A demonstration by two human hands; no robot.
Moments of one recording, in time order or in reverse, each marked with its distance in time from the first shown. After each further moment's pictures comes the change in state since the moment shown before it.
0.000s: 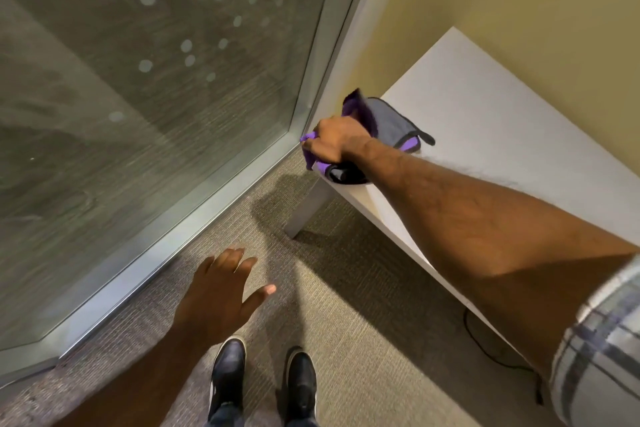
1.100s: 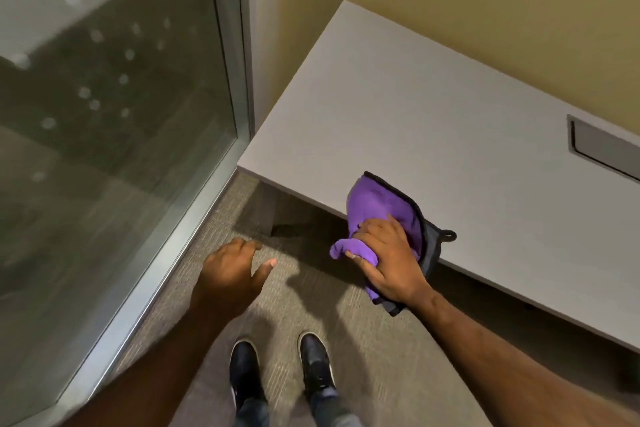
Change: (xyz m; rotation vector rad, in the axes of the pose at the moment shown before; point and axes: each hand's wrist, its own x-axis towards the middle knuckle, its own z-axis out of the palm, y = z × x) left_hand 0.022 0.091 -0.042 -0.053 0.100 0.157; right_hand -0.284 0.080 0.154 0.469 0.559 0.043
